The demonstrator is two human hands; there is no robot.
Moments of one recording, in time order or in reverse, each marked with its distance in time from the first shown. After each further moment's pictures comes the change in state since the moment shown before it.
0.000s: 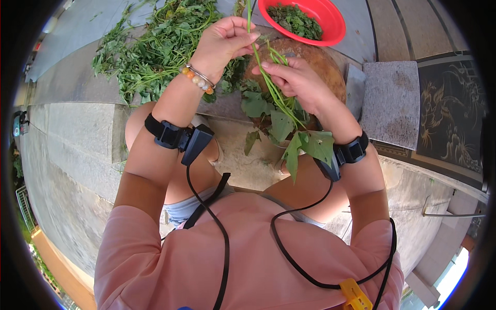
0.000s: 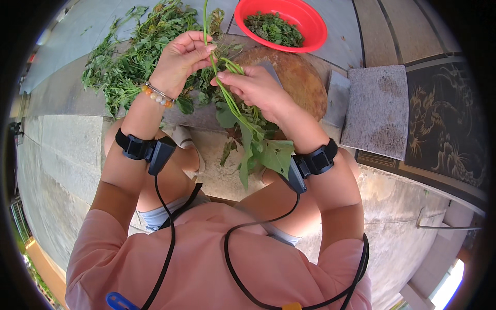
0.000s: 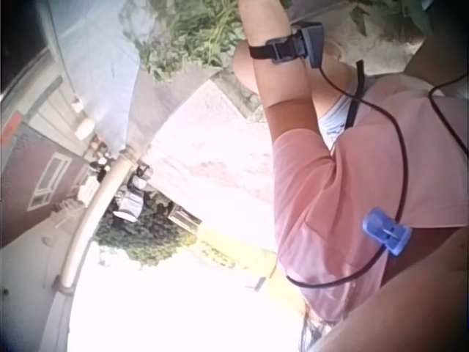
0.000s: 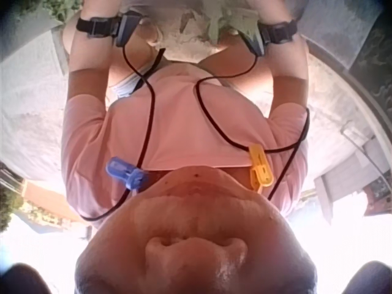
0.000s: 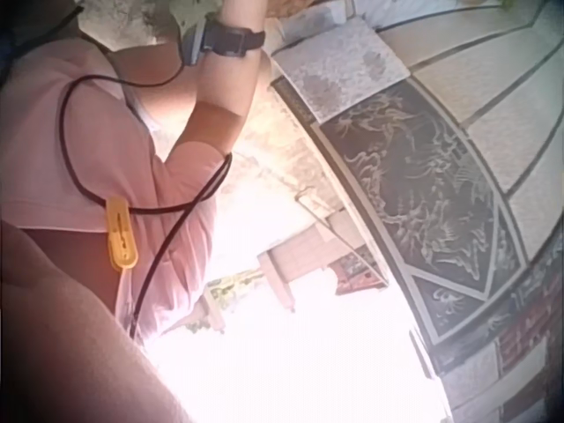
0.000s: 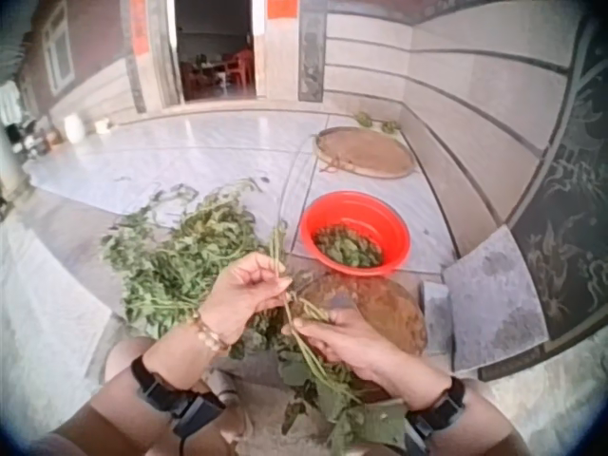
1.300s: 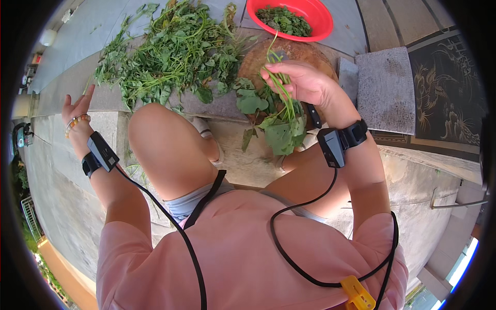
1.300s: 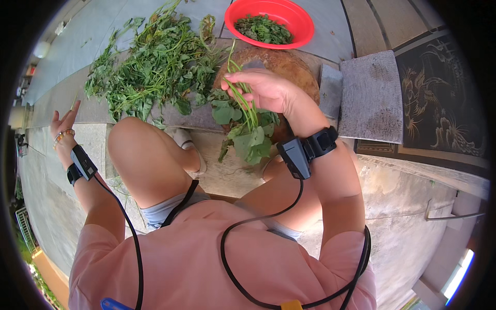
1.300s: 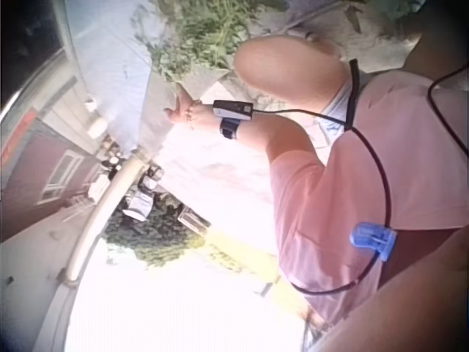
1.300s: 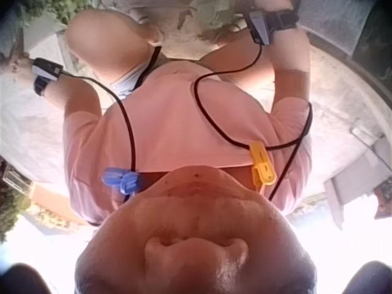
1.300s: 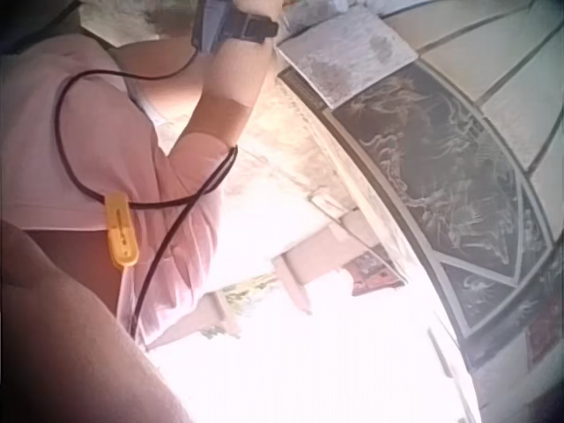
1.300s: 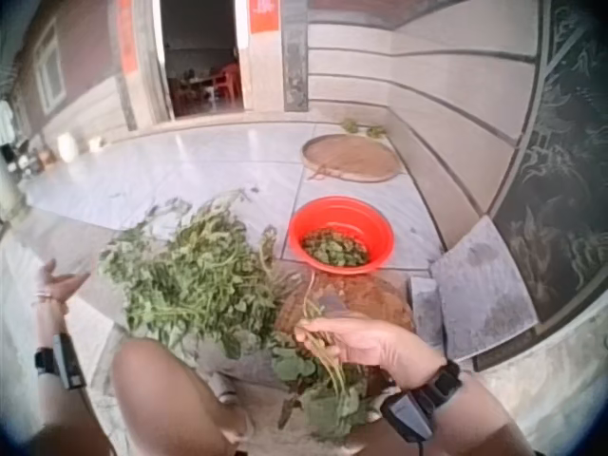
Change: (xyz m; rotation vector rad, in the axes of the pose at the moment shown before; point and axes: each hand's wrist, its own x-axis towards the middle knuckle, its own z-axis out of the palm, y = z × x) left_hand -0.145 0.127 -0.295 -1.027 1.024 0.090; right_hand -0.019 0.007 -0.027 0.217 -0.210 0.132
